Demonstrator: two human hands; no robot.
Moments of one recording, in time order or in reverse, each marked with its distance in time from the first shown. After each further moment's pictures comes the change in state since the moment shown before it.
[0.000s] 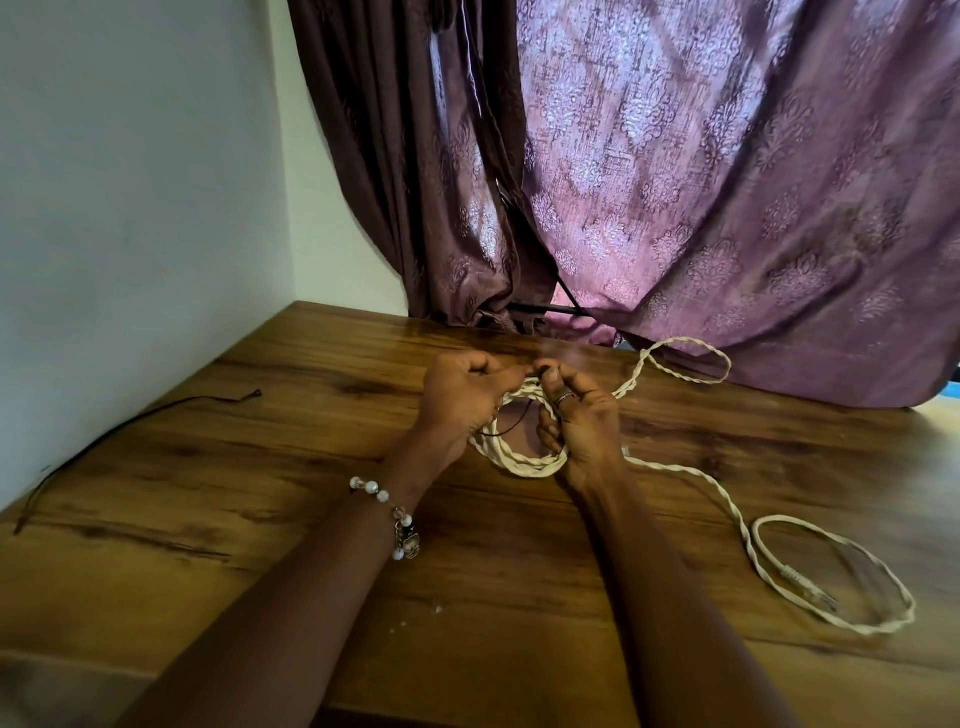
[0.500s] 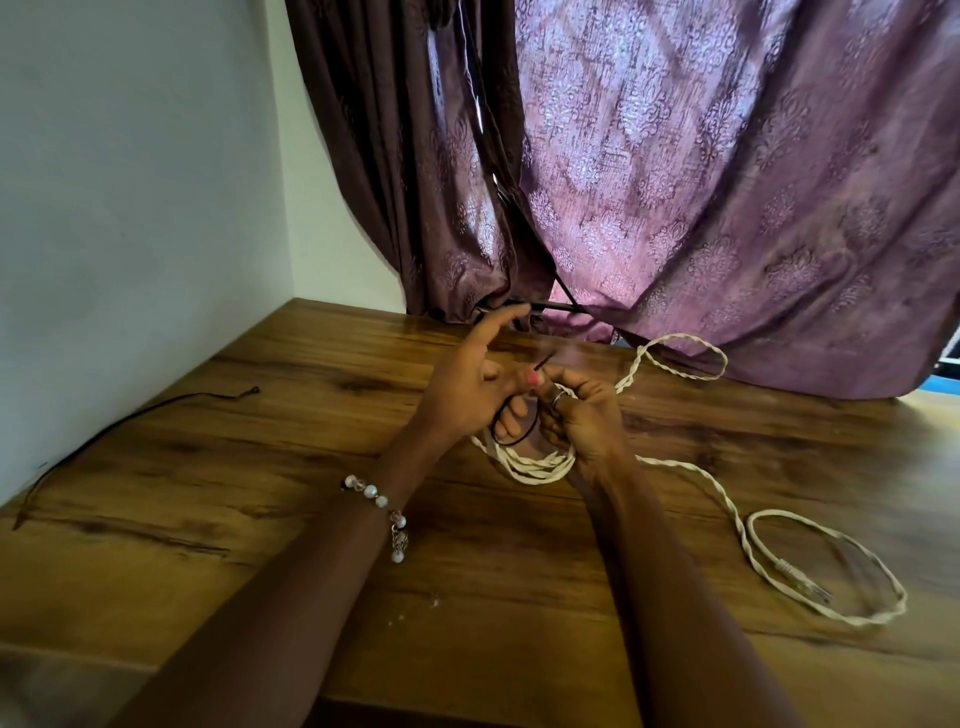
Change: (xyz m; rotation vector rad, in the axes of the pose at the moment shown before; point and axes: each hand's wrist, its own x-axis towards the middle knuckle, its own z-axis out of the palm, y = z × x) left_hand -0.004 0.007 -0.010 0.056 -0.349 0.205; right_hand -0.007 -0.015 -0.002 -0.194 -0.115 0.006
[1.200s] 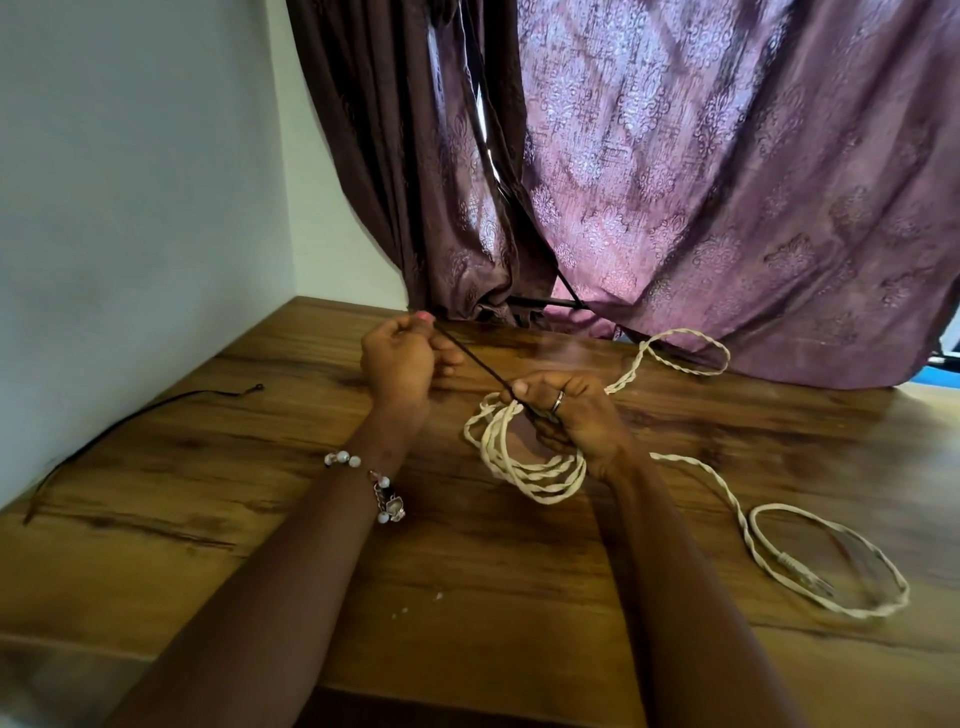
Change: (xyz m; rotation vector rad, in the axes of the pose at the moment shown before) left_hand 0.018 -0.004 -0.031 -0.403 0.737 -0.235; right_hand -0.004 -0.013 -0.002 -0.114 -0.334 0.022
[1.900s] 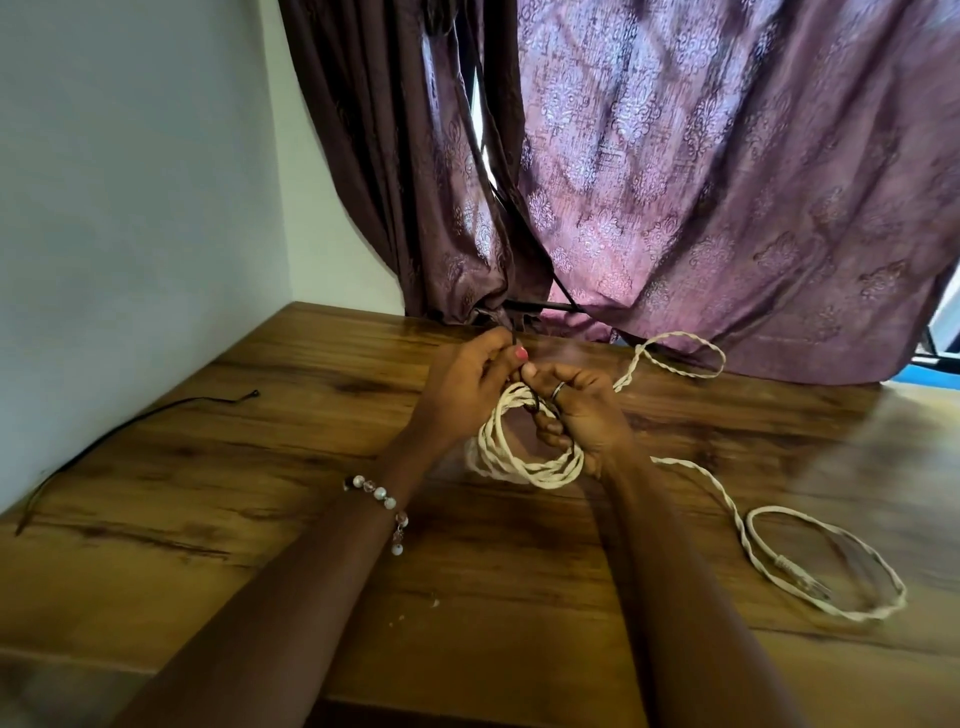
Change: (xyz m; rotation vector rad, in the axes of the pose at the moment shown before) left_hand -0.018 -0.022 0.008 0.675 -0.566 0.723; right_hand 0.006 0.000 -0.001 0.157 0.169 0.018
